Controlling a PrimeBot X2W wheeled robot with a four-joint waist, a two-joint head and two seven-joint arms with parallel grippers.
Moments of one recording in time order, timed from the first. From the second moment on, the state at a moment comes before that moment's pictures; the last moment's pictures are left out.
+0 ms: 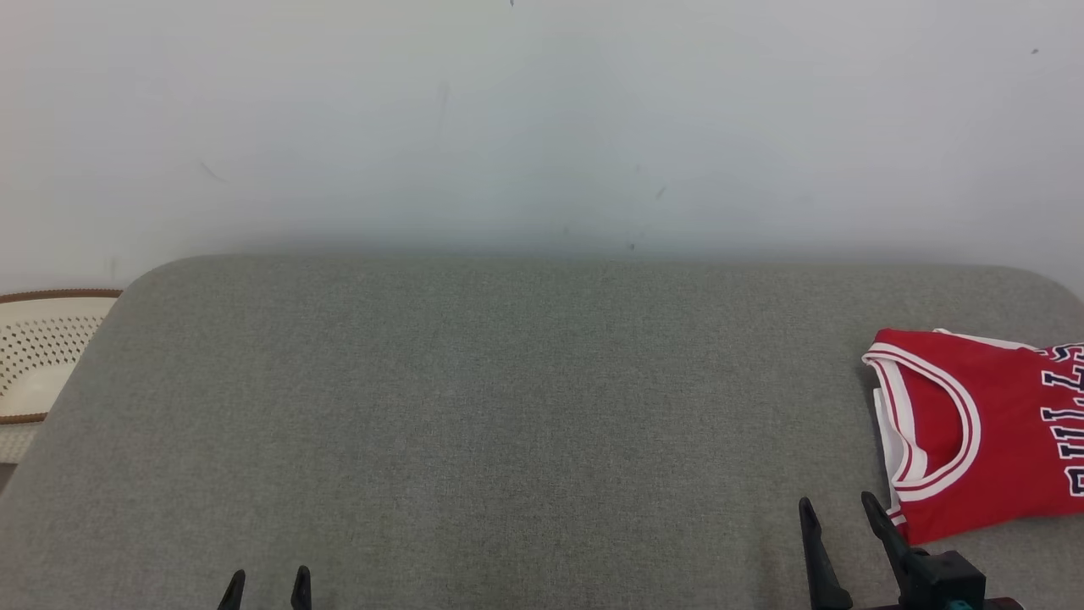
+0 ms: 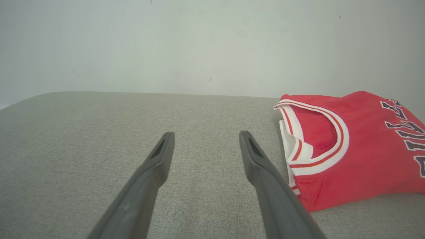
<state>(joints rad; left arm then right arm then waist) 0.00 0.05 0.05 0.22 -0.07 -0.03 -0.26 -0.03 -0.12 0.14 0.27 0.04 0.13 -0.26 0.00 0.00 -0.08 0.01</state>
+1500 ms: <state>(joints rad) -0.01 0.05 0.06 0.27 -0.64 -0.07 -0.12 -0.03 -0.09 0.05 0.31 0.61 0.13 -0.12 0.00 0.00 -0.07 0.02</state>
